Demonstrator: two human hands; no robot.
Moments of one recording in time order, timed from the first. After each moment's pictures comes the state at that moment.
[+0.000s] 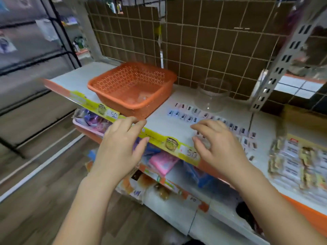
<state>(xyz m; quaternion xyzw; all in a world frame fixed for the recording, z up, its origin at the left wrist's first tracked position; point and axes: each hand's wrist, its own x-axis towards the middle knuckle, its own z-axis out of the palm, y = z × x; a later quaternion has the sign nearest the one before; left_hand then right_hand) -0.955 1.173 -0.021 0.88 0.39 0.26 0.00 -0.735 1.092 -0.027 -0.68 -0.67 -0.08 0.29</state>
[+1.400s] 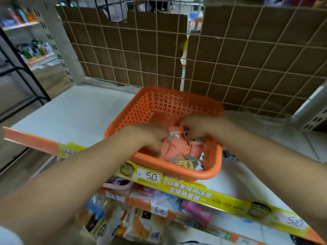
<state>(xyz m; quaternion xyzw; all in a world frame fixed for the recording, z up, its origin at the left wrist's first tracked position) -0.916 1.493 -0.030 0.95 0.20 -0.24 0.09 -0.776 1.417 -0.023 -0.75 -0.62 0.18 -0.13</state>
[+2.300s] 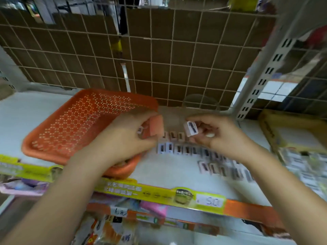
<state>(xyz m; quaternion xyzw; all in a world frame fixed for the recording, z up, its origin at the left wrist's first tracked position) -0.880 1.362 0.021 0.95 0.14 0.20 0.18 -0.711 1.207 0.013 -0.73 -0.54 0.14 0.38</state>
